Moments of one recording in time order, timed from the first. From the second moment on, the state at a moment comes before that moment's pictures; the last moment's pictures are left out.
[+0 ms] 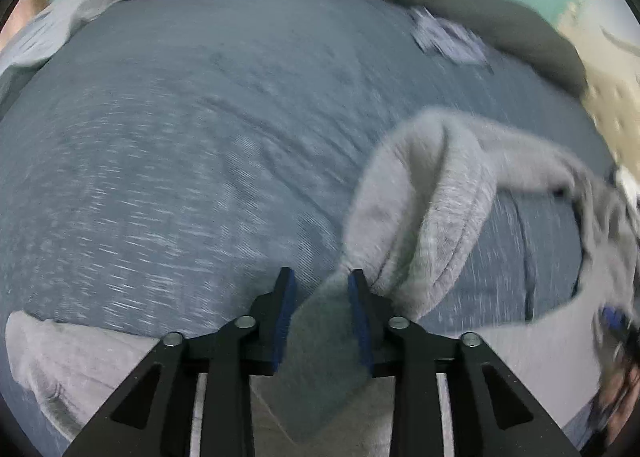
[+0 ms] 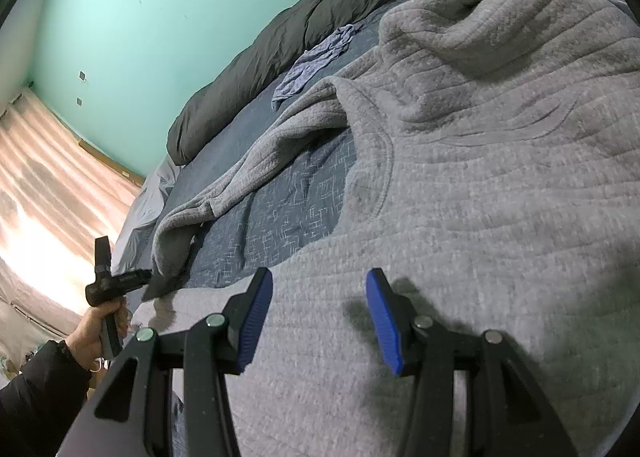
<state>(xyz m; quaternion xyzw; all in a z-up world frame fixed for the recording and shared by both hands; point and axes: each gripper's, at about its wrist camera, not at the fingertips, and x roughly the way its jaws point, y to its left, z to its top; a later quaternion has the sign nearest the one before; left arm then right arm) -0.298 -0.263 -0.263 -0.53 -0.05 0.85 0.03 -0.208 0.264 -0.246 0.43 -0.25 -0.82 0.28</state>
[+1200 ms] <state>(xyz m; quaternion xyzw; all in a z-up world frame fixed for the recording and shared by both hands) -0.347 -0.323 -0.173 -0.45 0.09 0.88 -0.10 -0.213 0.263 -0.251 0.43 -0.24 -0.83 0.27</state>
